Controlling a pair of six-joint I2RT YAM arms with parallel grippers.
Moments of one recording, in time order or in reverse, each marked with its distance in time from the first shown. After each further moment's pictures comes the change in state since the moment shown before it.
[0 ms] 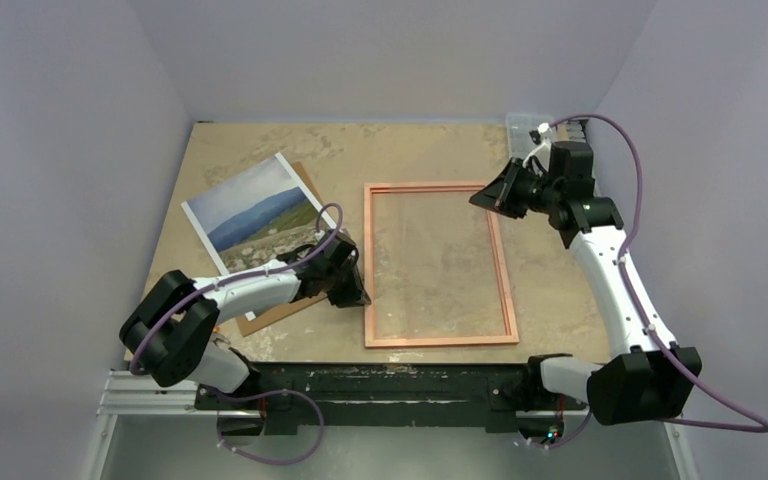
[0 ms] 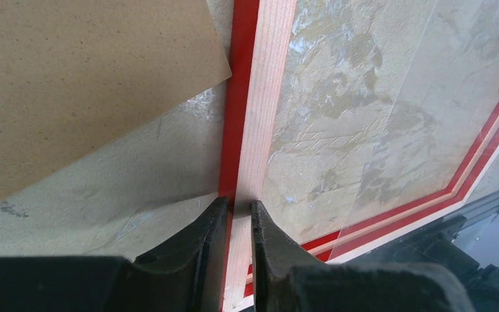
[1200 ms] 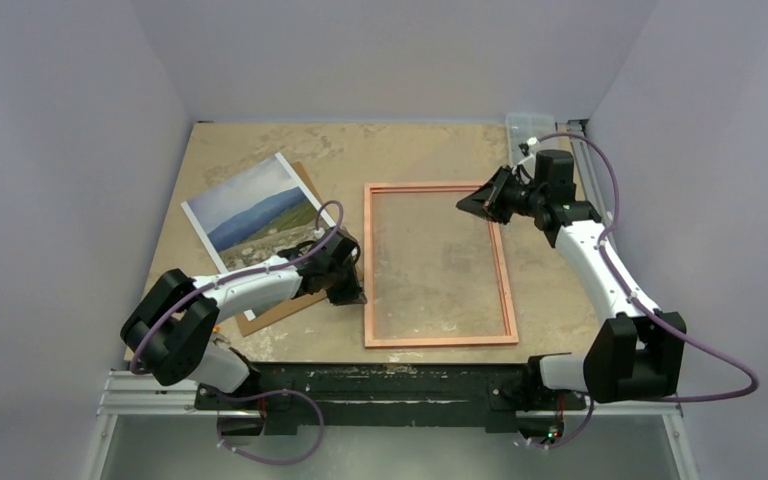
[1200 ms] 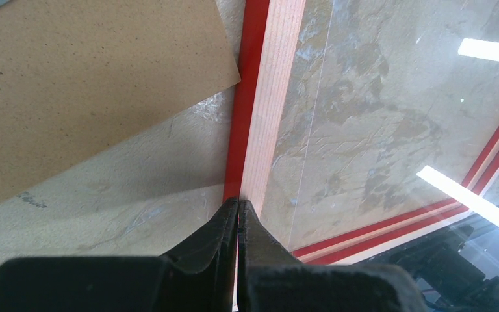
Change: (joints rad) left arm 0.000 0.007 0.043 -0.070 -0.036 -0.003; right arm -0.001 0.107 -0.135 0.213 -0.099 0.200
